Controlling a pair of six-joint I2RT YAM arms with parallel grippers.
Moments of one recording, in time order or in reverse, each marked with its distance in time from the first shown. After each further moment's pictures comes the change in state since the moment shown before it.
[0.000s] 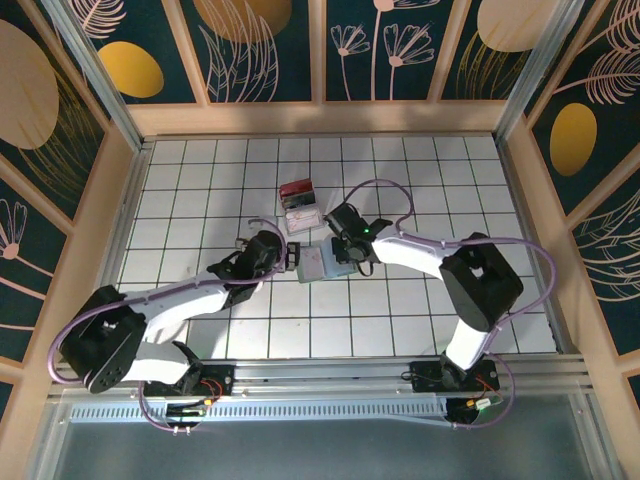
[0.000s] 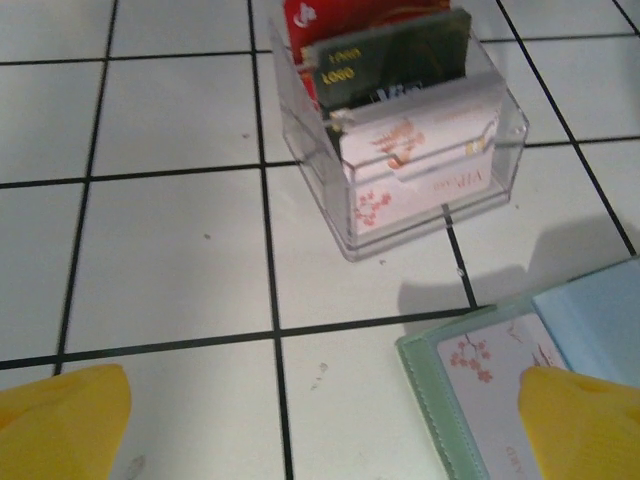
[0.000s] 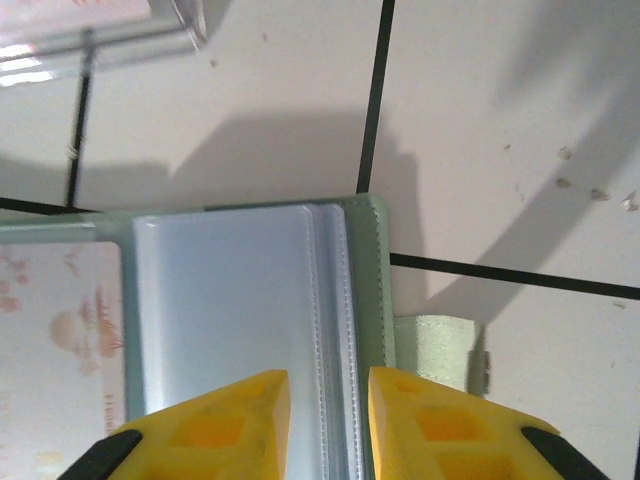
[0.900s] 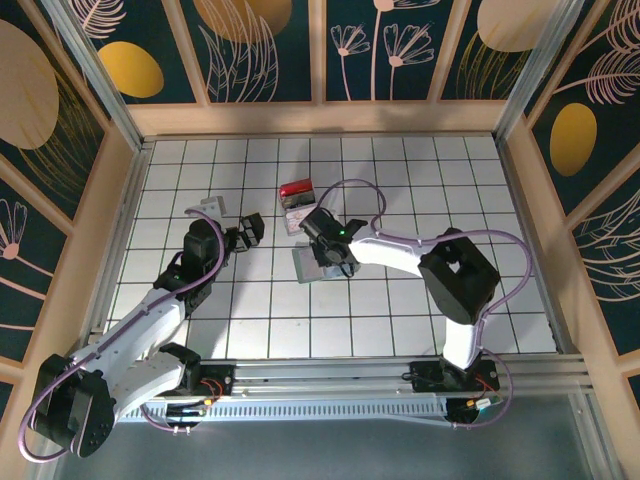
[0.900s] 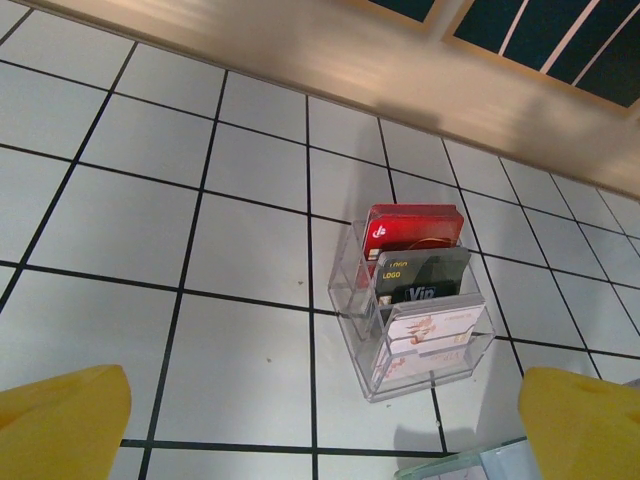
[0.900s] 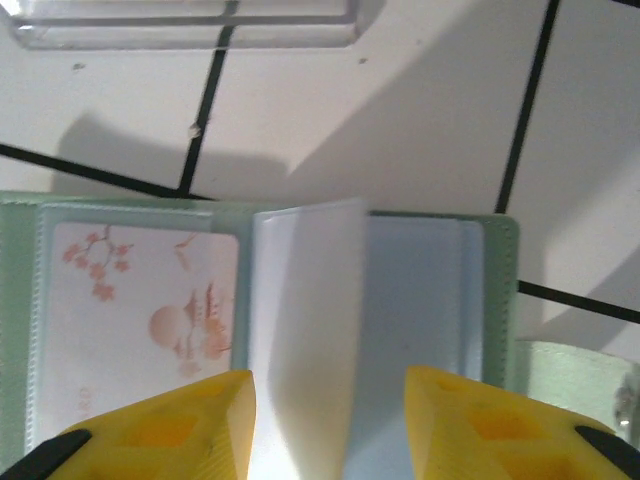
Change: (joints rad) left arm 0.335 -0.377 -0.089 0.035 0.254 -0.048; right arm 0.109 0.134 0.144 -0.068 0.081 -0.037
